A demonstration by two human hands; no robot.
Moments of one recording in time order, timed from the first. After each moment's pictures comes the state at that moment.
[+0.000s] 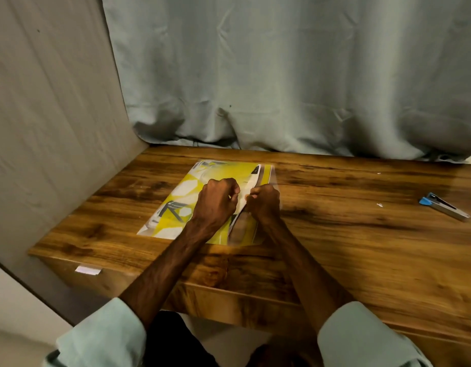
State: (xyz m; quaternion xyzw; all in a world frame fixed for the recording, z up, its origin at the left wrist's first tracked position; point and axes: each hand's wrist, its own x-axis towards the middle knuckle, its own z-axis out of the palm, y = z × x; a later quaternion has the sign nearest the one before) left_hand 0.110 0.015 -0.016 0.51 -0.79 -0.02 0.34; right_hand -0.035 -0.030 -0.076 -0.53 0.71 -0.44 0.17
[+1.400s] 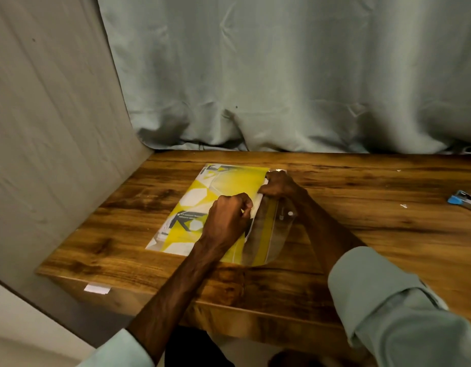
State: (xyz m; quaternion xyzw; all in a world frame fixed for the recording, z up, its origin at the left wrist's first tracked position) left_hand 0.119 0.008 -0.037 0.49 -0.81 -0.05 0.33; right_hand -0.082 -0.118 -0.047 -0.67 0.69 -0.15 0.21
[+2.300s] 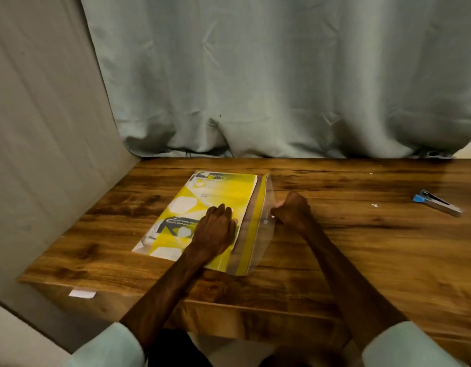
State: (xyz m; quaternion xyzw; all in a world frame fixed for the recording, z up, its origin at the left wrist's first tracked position) left_hand 0.115 0.014 -0.061 0.52 -0.84 0.01 0.14; right_hand -0.107 0.012 -0.038 -0.50 0.78 -0.31 0.22
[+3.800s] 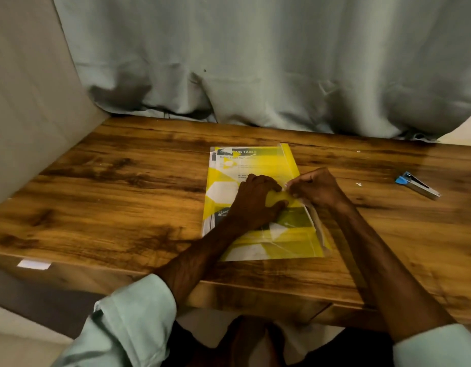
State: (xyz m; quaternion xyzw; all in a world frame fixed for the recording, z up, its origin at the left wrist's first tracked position) left_hand -0.012 0.009 -0.096 0.38 -0.84 -0.14 0.35; right_hand -0.198 0.051 -0.036 -0.57 0.67 -0.40 0.27
